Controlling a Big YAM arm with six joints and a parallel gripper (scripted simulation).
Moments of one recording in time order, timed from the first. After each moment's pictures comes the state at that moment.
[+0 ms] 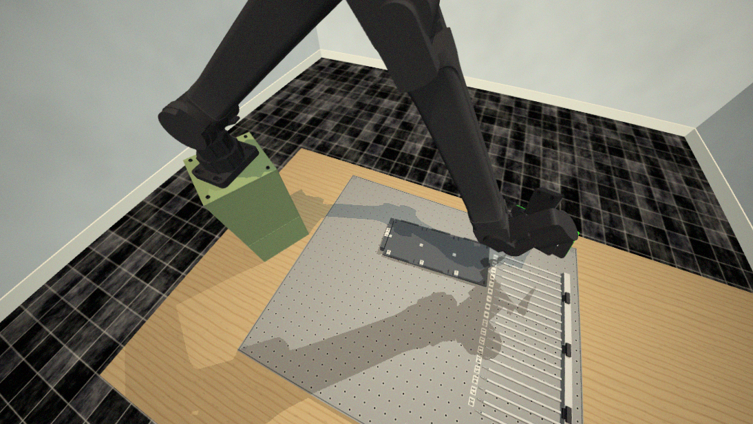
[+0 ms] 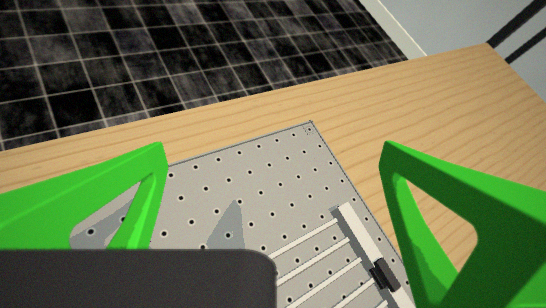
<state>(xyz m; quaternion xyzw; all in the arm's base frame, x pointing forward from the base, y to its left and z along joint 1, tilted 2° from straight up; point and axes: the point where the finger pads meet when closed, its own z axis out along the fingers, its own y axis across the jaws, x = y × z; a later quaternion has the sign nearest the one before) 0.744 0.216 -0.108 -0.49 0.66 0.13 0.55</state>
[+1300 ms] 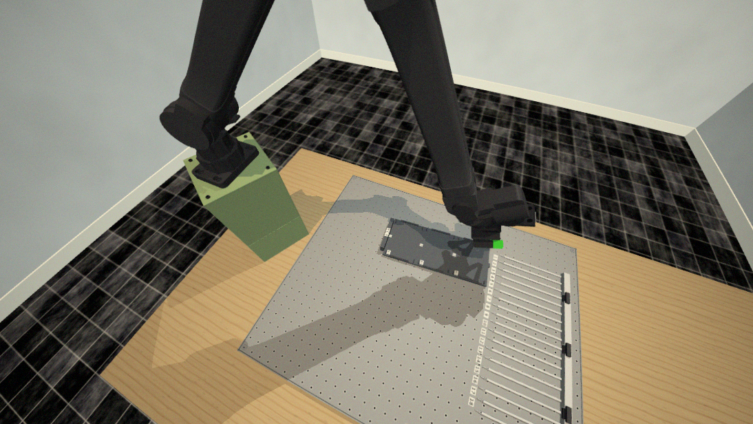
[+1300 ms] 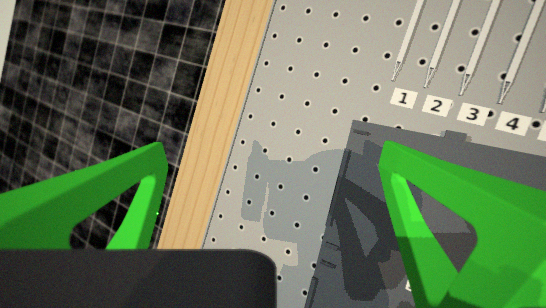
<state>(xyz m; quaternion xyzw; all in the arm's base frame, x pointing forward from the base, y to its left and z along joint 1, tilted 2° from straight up) 0.629 0.203 -0.156 -0.08 0.92 0.25 0.29</state>
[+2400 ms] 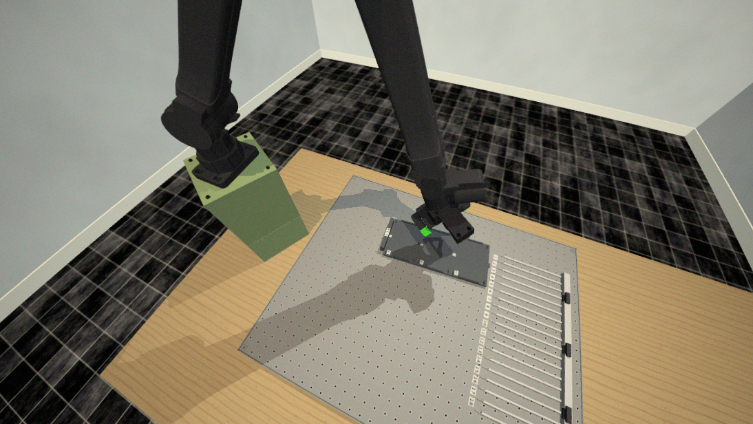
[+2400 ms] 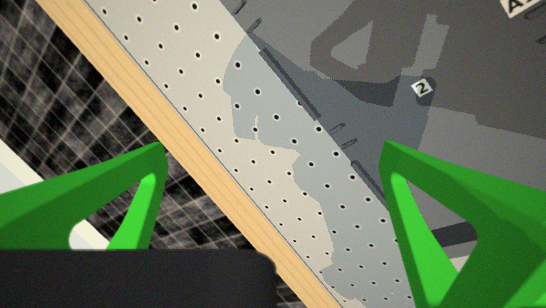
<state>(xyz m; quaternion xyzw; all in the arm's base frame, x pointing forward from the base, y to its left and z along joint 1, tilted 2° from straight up) 0.497 0.169 -0.179 0.33 0.92 0.17 0.09</state>
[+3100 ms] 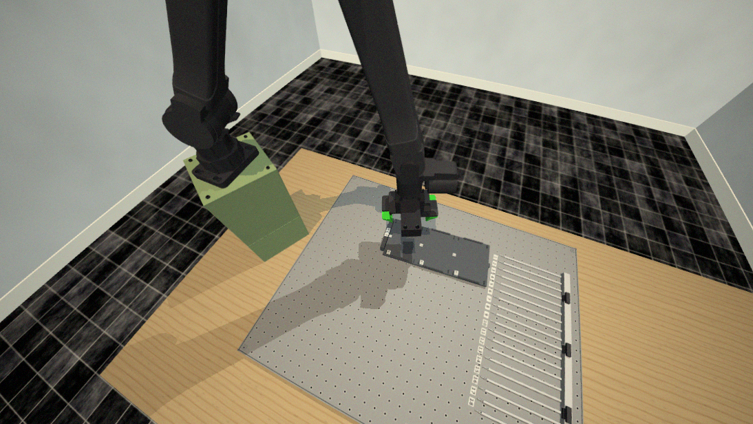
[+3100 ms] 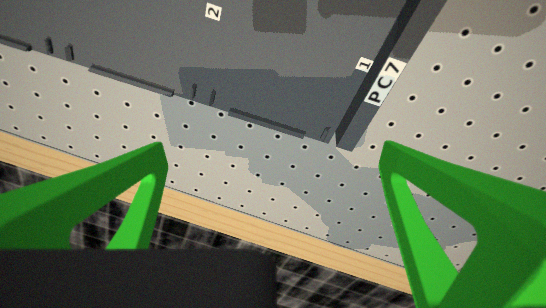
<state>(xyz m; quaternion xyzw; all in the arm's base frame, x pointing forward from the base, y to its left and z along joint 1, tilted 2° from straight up) 0.408 0.138 -0.179 0.56 0.82 0.07 0.03</state>
